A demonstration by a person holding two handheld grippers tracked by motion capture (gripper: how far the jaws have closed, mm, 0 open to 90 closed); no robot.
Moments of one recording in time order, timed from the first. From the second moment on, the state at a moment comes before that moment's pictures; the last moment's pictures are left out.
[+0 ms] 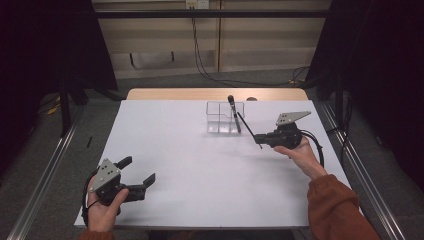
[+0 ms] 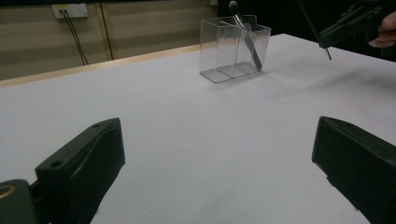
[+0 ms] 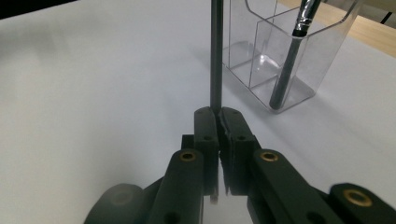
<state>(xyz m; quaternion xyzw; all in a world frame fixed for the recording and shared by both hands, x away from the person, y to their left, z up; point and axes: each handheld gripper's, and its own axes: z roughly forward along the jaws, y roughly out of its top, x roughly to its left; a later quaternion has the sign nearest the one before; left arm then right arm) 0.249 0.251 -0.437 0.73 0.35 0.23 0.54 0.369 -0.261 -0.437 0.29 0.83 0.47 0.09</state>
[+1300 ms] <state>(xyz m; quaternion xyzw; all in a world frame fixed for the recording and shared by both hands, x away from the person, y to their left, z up) 0.247 0.244 -0.434 0.74 0.33 0.22 0.55 0.319 -0.233 -0.435 0.24 0.83 0.50 0.03</state>
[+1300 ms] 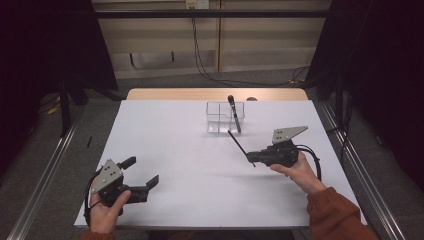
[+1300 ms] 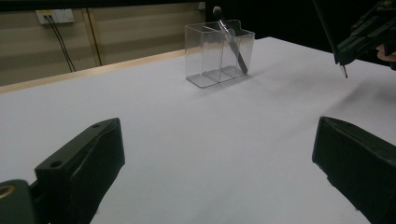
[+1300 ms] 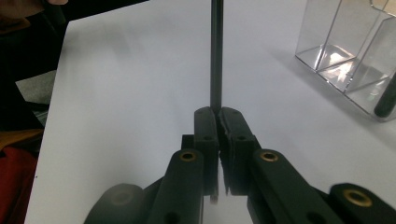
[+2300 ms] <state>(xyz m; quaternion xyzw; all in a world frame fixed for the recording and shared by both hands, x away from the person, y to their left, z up) 0.253 0.217 -0.425 0.76 0.30 0.20 0.54 0.305 -0.191 -0.429 0.17 0.87 0.46 0.00</state>
